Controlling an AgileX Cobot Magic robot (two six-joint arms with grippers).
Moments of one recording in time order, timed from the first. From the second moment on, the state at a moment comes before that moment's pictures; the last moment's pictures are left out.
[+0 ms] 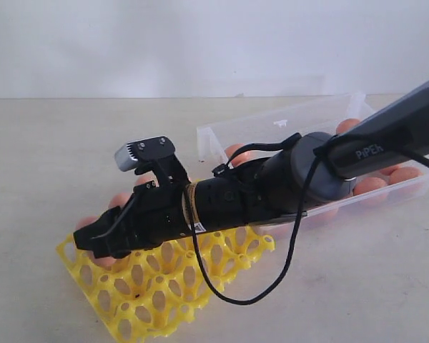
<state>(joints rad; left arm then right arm) -0.01 0.00 0.00 0.08 0.29 0.10 0.61 2.10 -1.10 -1.06 -0.74 1.16</state>
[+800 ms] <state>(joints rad) -0.01 0.00 0.00 0.08 0.29 0.10 0.62 2.11 -1.10 -1.06 -0.68 0.95</state>
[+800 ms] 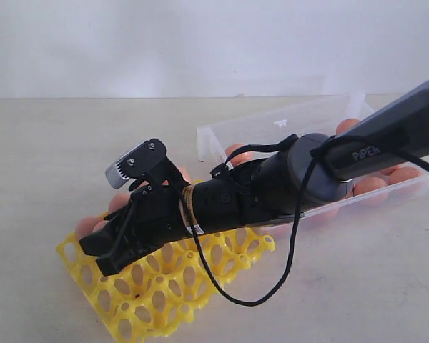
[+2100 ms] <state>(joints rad) -0.01 0.00 0.00 0.08 0.29 0.10 0.26 1.91 -1.40 -0.12 0.99 -0.06</state>
